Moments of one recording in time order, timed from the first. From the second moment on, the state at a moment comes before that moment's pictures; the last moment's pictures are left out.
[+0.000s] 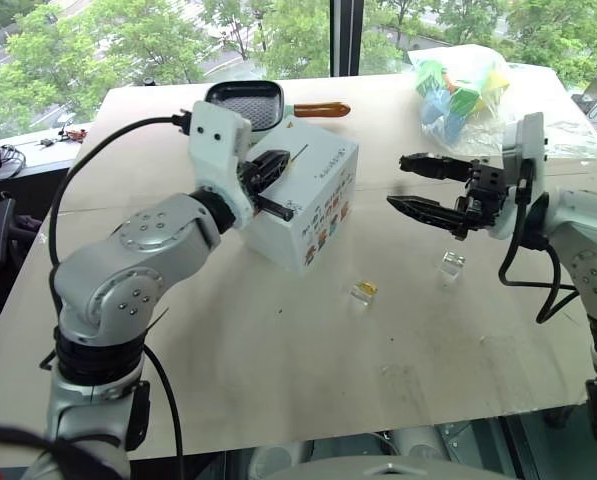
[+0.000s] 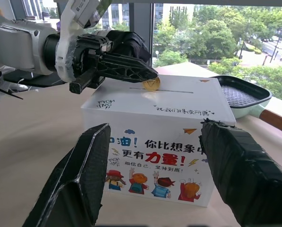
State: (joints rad) left arm -0.54 0.64 0.10 -0.54 -0.93 0.93 0.04; right arm -0.56 -0.69 -0.04 -0.34 0.77 0.59 0.84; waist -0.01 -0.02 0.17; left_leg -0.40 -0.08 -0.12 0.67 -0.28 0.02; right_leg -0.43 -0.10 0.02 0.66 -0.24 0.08
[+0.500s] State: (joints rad) left arm -0.54 0.69 0.17 -0.50 -0.93 1.00 -0.13; right arm -0.55 -0.68 -0.06 -0.38 0.78 0.62 0.80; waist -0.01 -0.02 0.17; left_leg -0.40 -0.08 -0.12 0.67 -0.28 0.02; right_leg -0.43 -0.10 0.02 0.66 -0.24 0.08
